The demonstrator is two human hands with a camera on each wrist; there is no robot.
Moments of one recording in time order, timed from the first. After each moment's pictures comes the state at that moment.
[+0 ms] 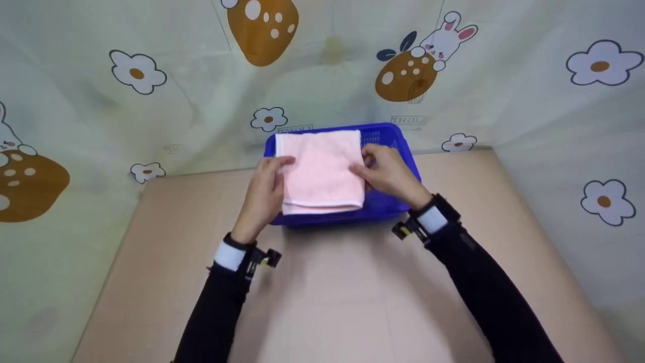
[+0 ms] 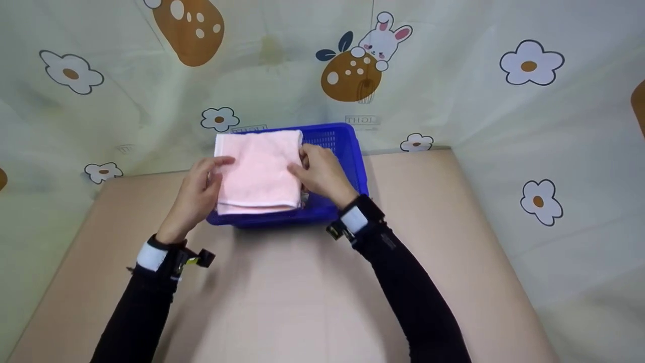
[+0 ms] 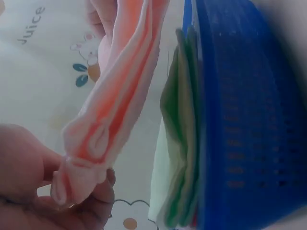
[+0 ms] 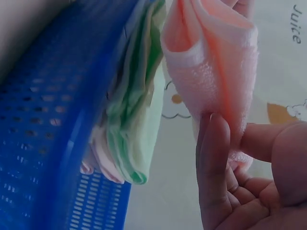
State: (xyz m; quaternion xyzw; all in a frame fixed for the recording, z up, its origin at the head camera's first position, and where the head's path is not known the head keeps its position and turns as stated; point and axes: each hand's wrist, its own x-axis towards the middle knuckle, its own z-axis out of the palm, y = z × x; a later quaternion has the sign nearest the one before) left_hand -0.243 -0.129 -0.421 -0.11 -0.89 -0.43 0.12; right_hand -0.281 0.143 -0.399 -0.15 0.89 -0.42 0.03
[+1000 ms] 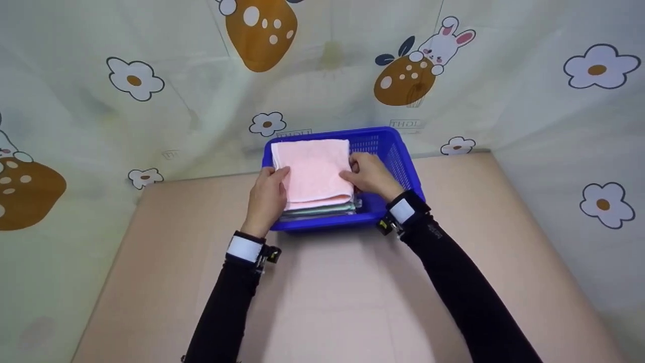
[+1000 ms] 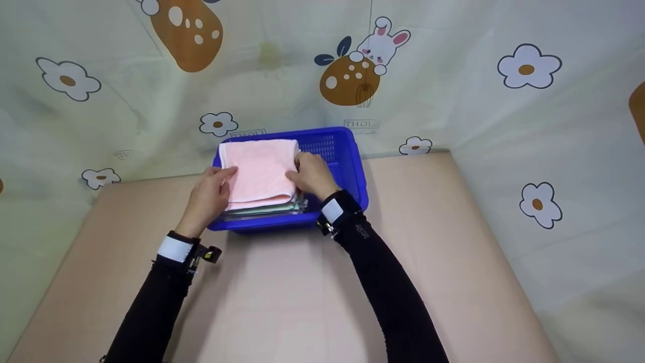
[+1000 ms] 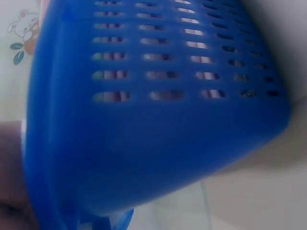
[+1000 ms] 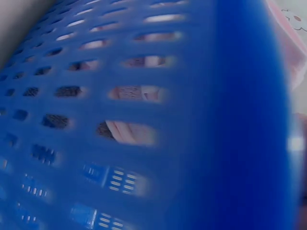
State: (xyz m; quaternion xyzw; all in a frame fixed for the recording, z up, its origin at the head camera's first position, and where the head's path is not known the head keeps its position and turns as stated) left_hand -0.281 -0.131 -0.460 -0.06 -0.94 -0.30 0.12; right_hand -0.327 0.121 -0.439 -0.14 0.92 -0.35 0.04
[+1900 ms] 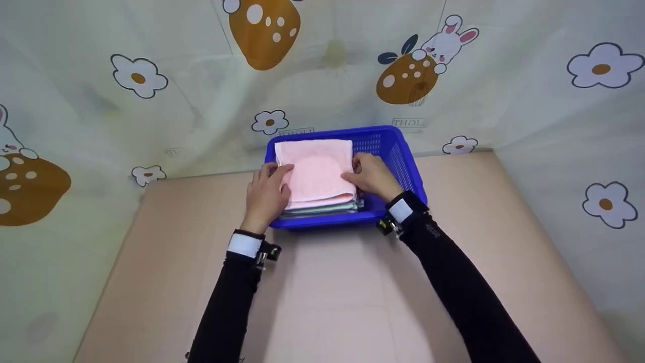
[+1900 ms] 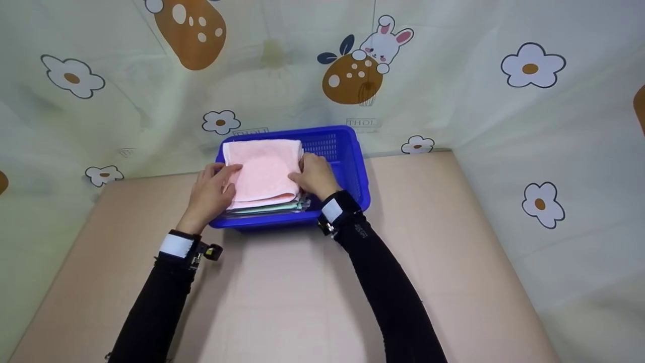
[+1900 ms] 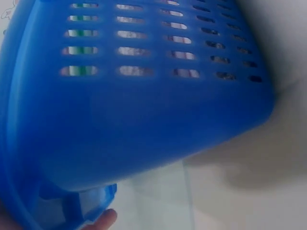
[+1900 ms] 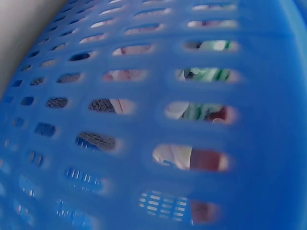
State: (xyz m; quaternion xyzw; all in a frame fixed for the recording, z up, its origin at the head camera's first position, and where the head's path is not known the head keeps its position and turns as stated) left_hand -0.286 -0.142 -0.470 -0.06 -0.96 -0.25 0.09; right_hand -0.330 0.118 -0.448 -0.09 0.93 -0.34 0.05
